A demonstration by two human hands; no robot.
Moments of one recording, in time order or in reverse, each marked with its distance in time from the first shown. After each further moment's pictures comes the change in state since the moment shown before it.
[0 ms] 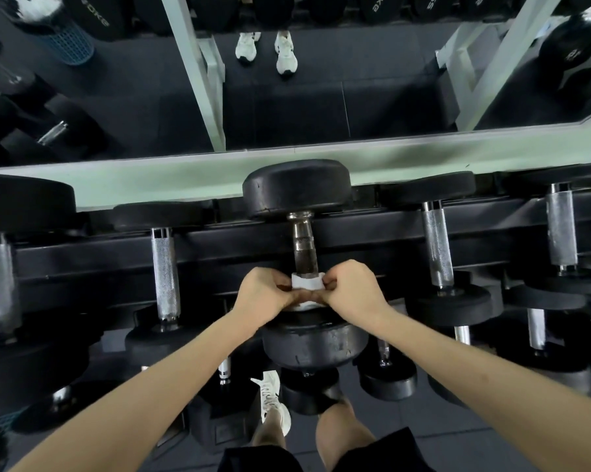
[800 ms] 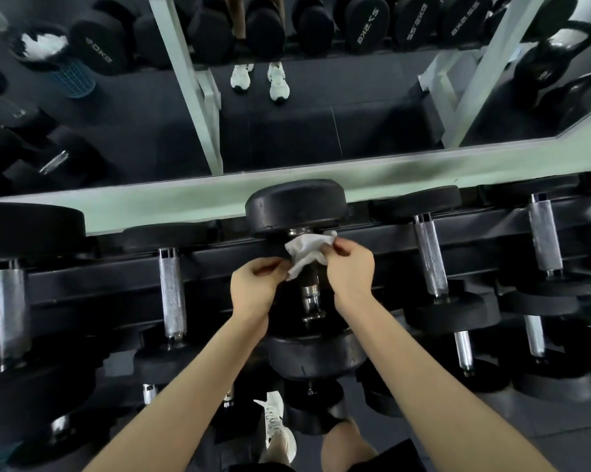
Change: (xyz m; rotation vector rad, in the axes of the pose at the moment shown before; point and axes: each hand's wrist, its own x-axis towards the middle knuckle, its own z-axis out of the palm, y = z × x) left_hand -0.010 0.029 -0.017 -0.590 0.363 0.011; right_hand 0.023 -0.041 -0.004 0.821 0.566 0.343
